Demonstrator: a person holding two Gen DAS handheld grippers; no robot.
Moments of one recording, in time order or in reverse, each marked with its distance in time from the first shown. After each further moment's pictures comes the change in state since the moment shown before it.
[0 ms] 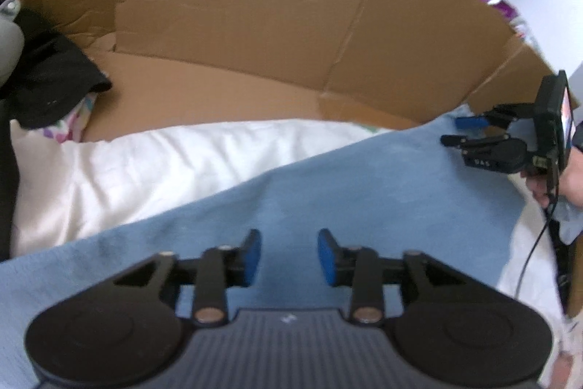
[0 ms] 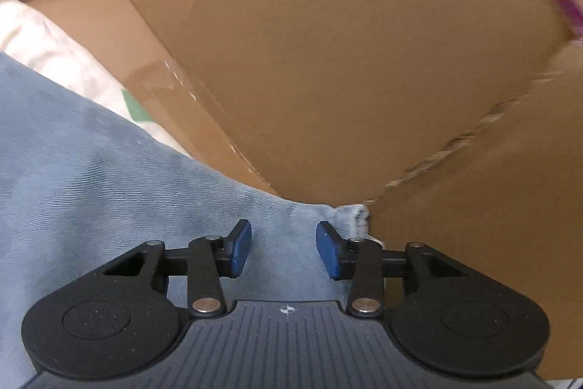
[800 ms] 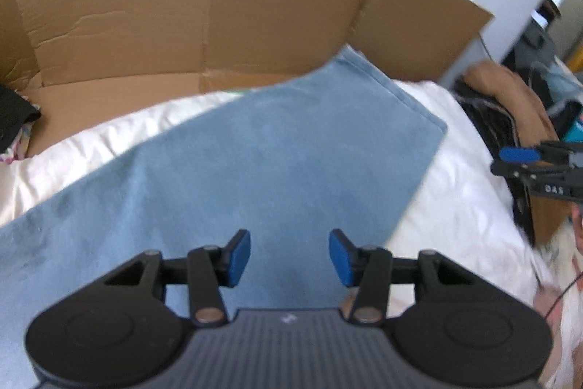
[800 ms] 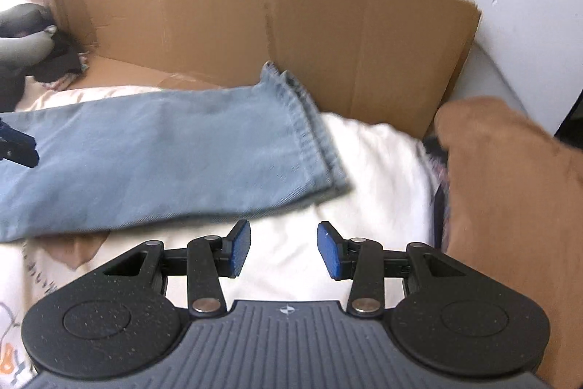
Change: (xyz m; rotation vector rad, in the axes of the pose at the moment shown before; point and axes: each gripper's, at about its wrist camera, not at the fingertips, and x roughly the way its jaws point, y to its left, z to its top) left arm -0.029 -0.115 -0.053 0.235 0.076 -0.042; right arm -0.182 -0.015 -0.175 0.498 -0.053 0.090
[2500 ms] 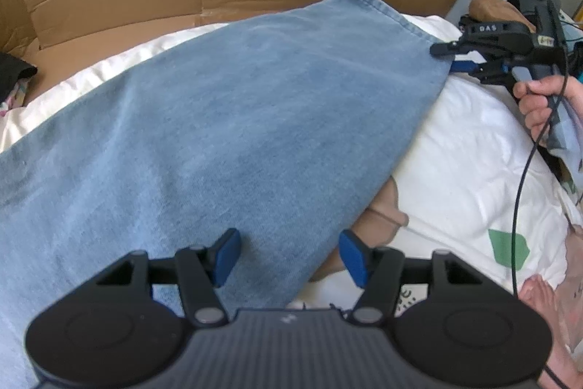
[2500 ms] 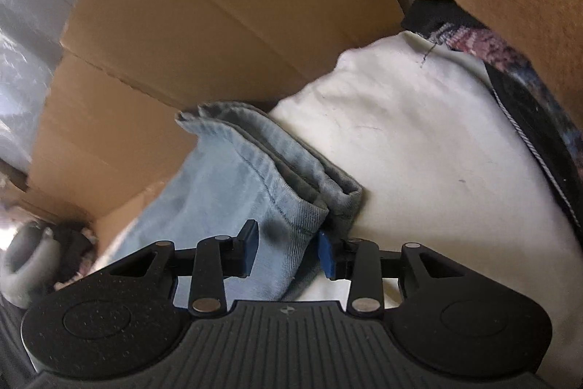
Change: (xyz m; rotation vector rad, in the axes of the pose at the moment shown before) left arm 0.029 -0.001 -0.056 0.048 0.076 0.056; right arm 0.133 -0.088 -0.003 0.770 -0.042 0.276
